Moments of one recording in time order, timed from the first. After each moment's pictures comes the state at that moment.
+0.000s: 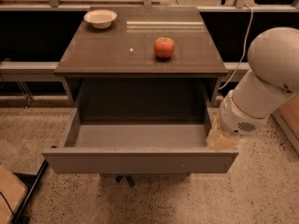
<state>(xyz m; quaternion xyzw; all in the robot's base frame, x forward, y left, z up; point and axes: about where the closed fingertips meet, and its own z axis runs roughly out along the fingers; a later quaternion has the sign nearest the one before) 0.427 -0.176 0.798 -0.63 0.77 0.07 0.09</state>
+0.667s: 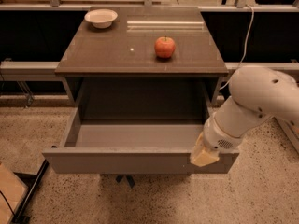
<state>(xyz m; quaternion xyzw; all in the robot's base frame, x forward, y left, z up) 0.426 -0.145 0.721 -0.61 0.77 0.15 0.09</state>
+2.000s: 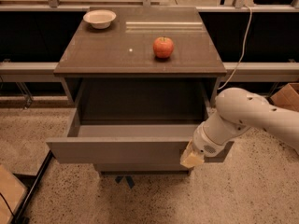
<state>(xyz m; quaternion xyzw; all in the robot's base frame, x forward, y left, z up) 0.471 -0.131 0.638 -0.58 0.79 0.18 0.12</state>
